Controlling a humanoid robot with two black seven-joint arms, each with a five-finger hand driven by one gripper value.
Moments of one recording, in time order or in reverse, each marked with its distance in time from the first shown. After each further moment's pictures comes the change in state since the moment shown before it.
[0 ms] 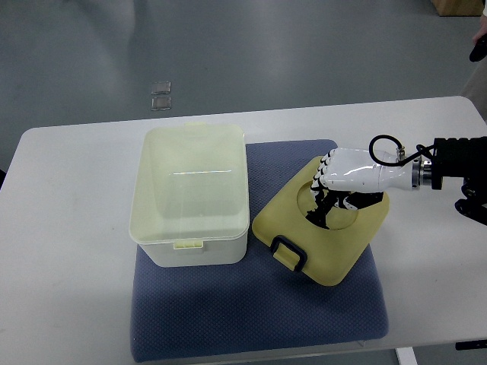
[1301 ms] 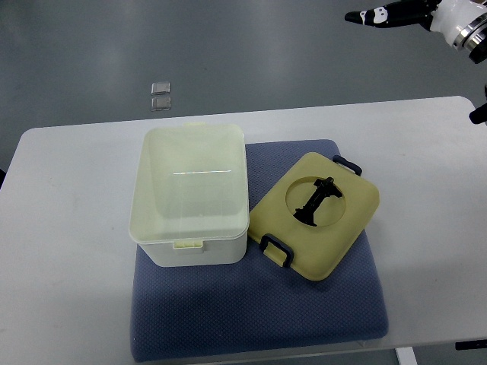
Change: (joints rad) left arm 0.000 0.000 -0.003 -0.003 0.001 0.001 0.000; right arm 0.099 0.096 0.495 -0.198 1.348 0.290 -0.321
